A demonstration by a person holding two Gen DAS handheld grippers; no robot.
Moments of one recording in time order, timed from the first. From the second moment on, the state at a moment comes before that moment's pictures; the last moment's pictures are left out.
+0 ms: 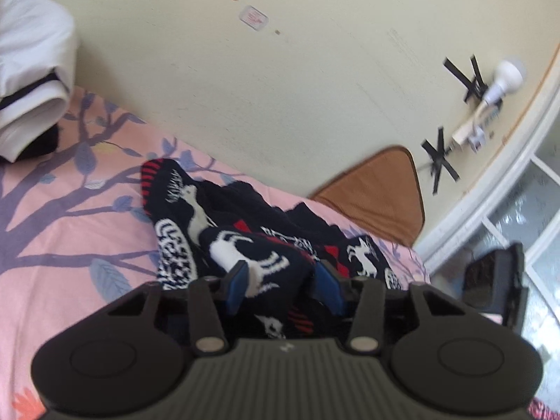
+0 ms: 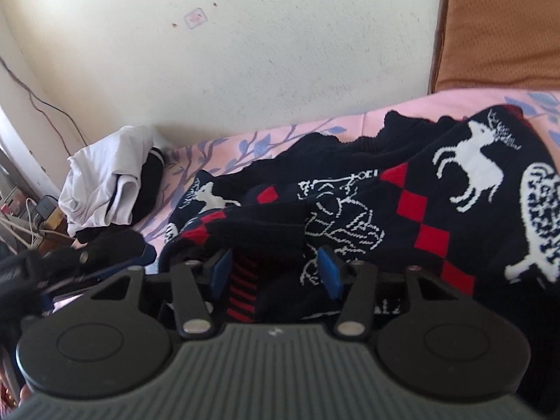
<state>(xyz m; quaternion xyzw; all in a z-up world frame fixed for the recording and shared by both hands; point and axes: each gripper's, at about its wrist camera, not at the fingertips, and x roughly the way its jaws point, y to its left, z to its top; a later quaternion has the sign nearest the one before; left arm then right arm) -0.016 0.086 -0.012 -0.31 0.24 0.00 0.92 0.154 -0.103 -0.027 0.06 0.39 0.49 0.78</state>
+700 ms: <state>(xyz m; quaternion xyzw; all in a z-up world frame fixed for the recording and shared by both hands) -0.015 0.089 -0.013 -0.28 0.27 0.03 0.92 0.103 -0.176 -0.001 0.02 0.29 0.45 0.85</state>
